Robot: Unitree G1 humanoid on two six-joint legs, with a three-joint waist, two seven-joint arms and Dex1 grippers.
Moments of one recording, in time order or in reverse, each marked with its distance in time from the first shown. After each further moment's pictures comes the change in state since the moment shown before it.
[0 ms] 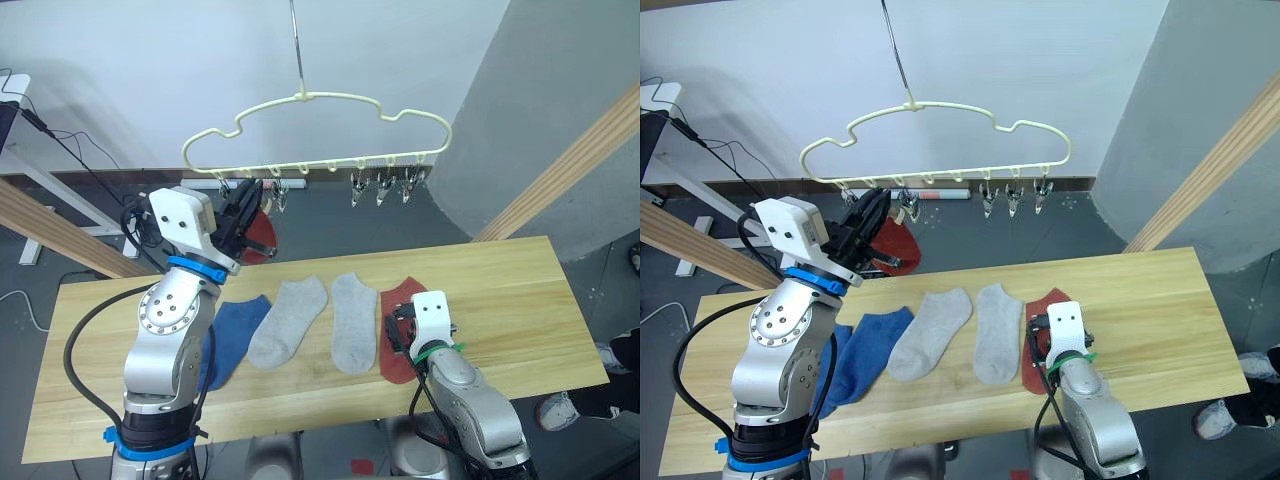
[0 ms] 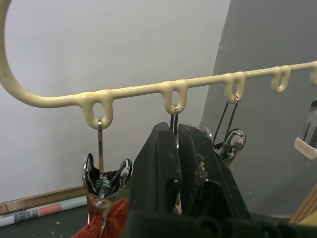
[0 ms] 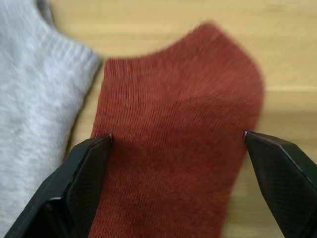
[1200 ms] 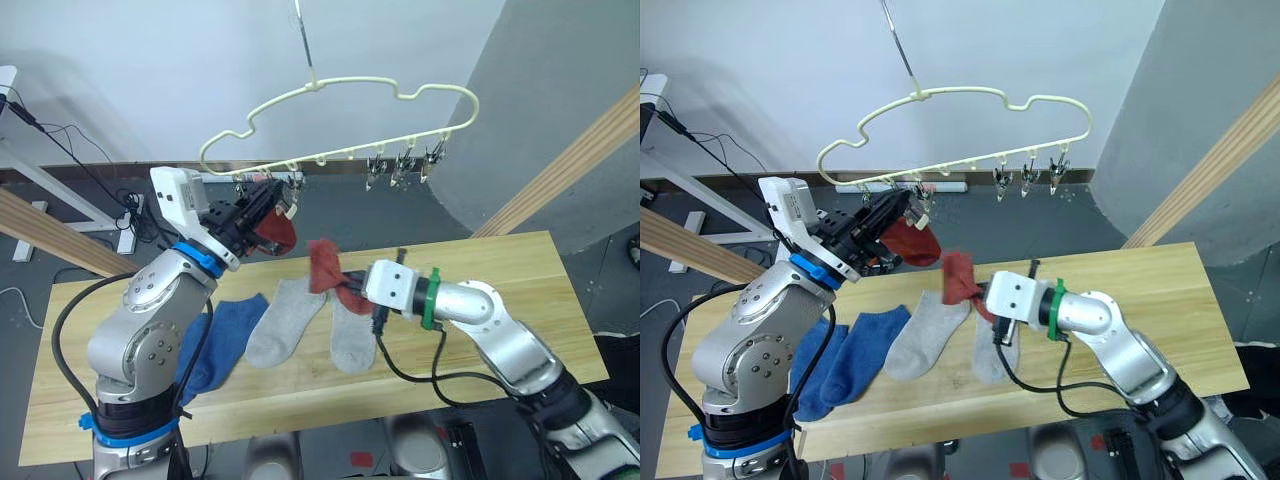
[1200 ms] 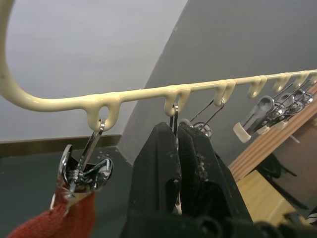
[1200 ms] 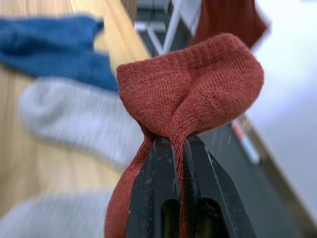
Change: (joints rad) left arm -0.100 0.065 0.098 -0.072 -0.439 0.390 -0.025; right arm -0.487 -0.433 0.260 0.057 -0.073 -0.553 0.791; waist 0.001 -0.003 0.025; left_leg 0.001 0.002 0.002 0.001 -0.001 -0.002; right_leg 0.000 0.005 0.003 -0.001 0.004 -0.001
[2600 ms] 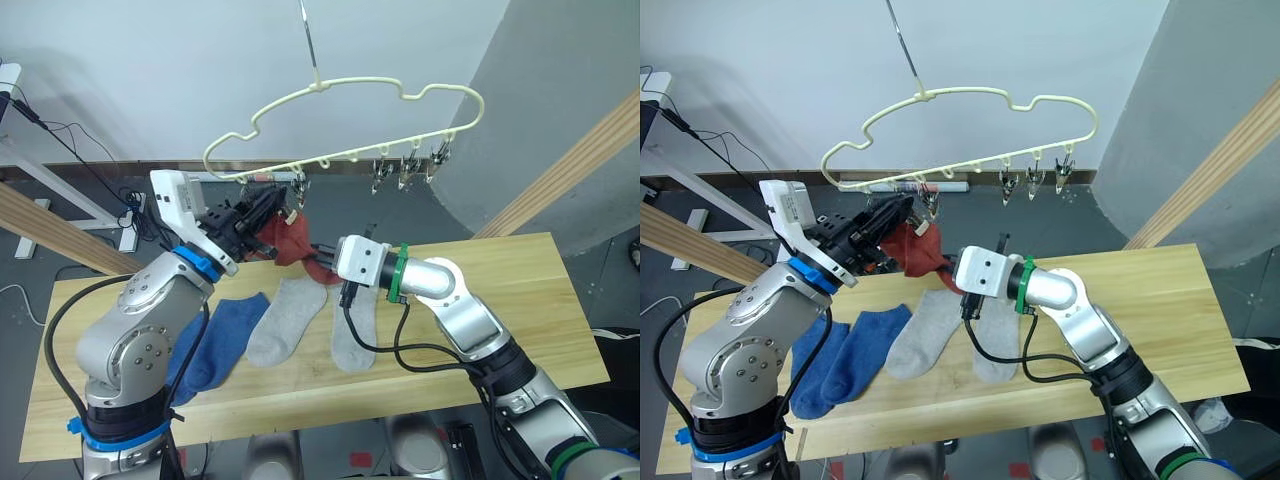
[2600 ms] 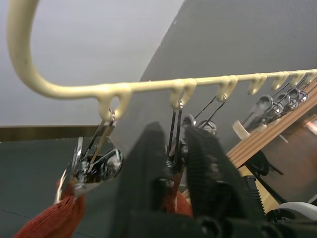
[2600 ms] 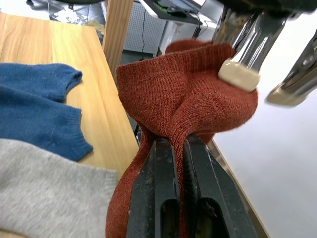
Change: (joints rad) left arm 0.015 0.034 0.019 -0.009 -0.101 0.042 0.034; right arm -0.119 0.182 -0.027 0.241 -0.080 -0.189 -0.005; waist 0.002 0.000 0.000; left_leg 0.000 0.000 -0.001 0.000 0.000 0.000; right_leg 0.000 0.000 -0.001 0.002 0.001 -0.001
